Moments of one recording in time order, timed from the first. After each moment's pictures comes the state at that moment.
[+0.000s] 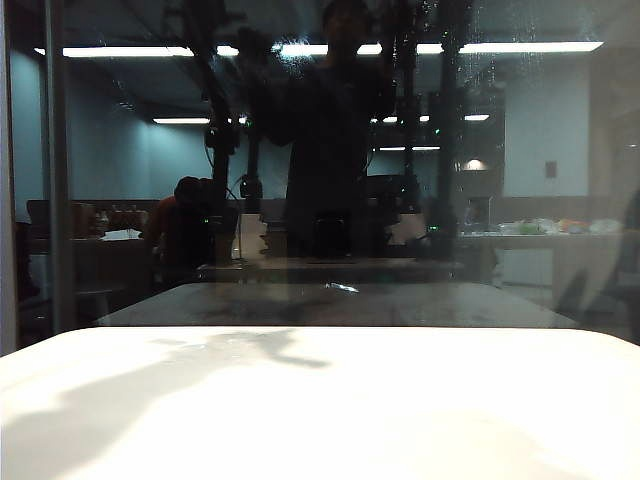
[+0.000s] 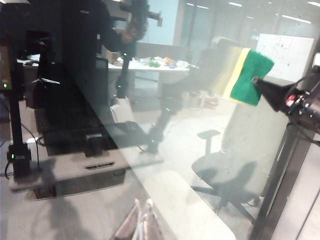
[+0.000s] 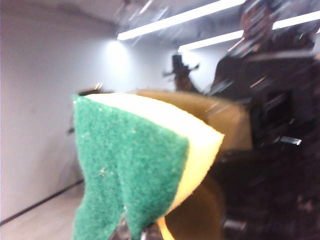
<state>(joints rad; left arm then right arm) -0.01 1.16 1.85 -0.56 0.52 -0.13 0.17 2.04 2.55 -0.11 -0.27 0.24</state>
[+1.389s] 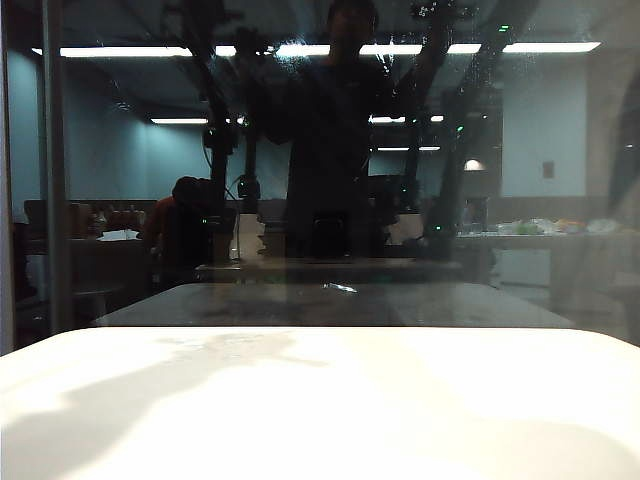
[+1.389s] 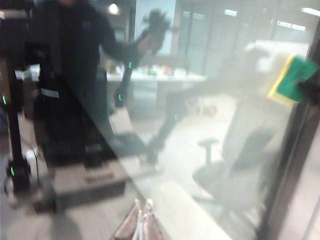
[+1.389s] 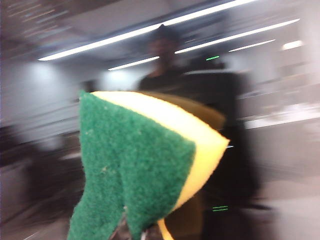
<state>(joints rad) -0.01 1.16 1.85 -0.52 0.52 -0.13 -0.15 2.00 2.56 -0.14 -0.35 0.34</state>
